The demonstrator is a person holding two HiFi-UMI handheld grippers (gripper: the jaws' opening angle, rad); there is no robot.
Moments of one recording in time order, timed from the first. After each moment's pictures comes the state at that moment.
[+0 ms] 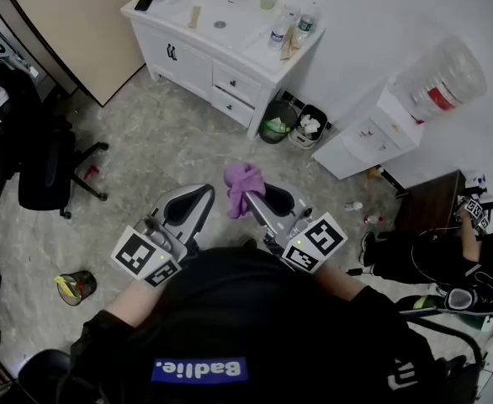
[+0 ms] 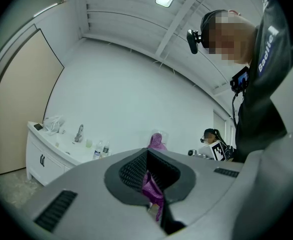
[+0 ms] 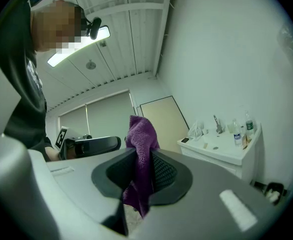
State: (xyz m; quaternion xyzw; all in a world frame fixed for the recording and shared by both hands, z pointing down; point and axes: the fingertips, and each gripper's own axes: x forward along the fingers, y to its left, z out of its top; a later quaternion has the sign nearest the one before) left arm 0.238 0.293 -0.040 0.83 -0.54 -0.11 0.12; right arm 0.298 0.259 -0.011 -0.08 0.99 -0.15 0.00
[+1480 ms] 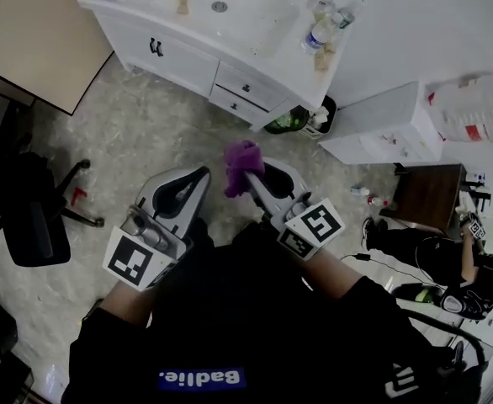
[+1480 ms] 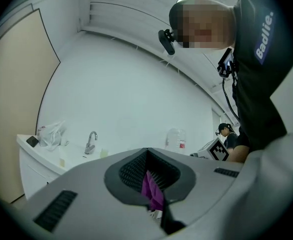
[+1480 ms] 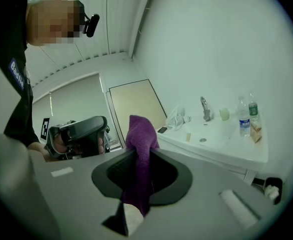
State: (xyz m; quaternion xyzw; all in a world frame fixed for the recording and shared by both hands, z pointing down) left arm -0.061 0.056 0.044 0.86 -0.49 -0.08 0.09; right arm 0.008 0.018 0.110 -0.21 0.96 -0.19 -0.07
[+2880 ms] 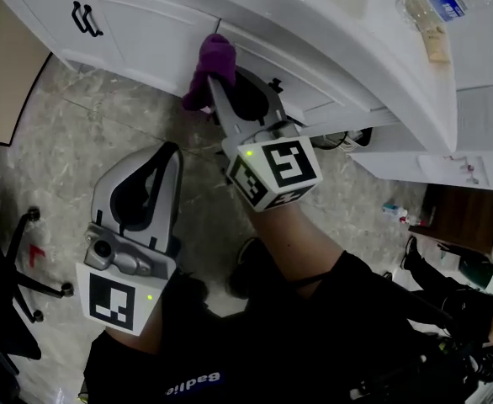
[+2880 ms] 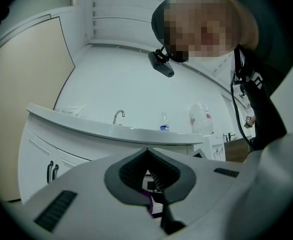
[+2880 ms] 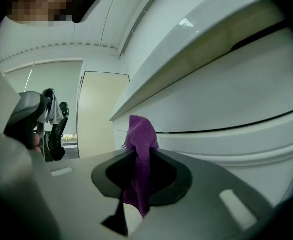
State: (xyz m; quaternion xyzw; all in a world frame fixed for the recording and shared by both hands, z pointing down) left arm -0.125 -0.150 0.427 0.82 -0.56 -0.10 -0.02; right arm -0.101 -0.278 0.510 -0.34 0.93 -0.09 -0.01
